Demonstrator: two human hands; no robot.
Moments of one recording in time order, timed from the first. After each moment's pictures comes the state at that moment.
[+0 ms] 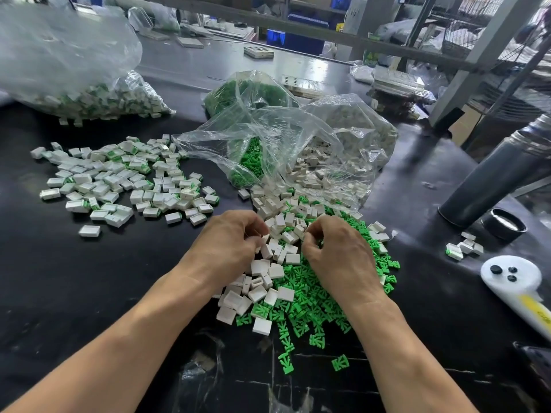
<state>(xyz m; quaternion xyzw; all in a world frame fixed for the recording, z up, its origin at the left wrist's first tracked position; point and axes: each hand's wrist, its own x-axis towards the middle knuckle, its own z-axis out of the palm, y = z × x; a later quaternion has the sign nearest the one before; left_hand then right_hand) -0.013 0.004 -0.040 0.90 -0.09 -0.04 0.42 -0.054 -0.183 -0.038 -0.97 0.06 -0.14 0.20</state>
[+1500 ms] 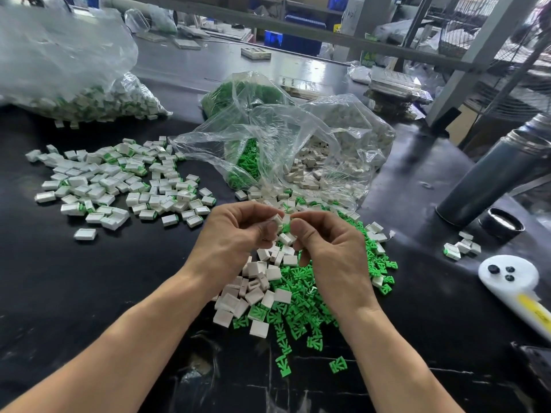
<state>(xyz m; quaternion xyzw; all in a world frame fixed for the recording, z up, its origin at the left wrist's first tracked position) -0.023 -0.006 -0.027 0.69 -0.09 -0.07 0.72 -0.062 -0.167 -0.036 -0.71 0.03 -0.15 0.69</state>
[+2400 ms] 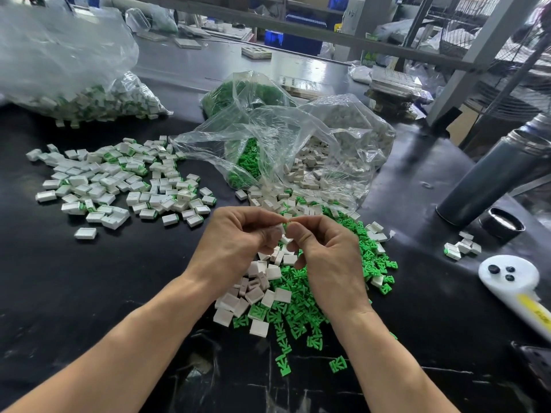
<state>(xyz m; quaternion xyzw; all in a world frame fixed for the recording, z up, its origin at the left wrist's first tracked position) -0.027 -0.006 -0.028 0.71 -0.11 -0.06 0.70 -0.064 -0.161 -0.040 -0.74 0.06 -0.15 0.66</state>
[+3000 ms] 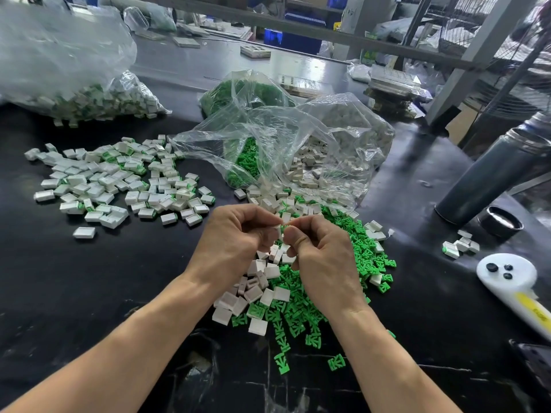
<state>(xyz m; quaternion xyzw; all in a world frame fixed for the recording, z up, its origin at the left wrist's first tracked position) -0.029 -0.007 -0.028 0.74 -0.11 -0.02 0.67 -0.067 -0.159 -0.036 -0.80 0.06 -0.14 0.57</state>
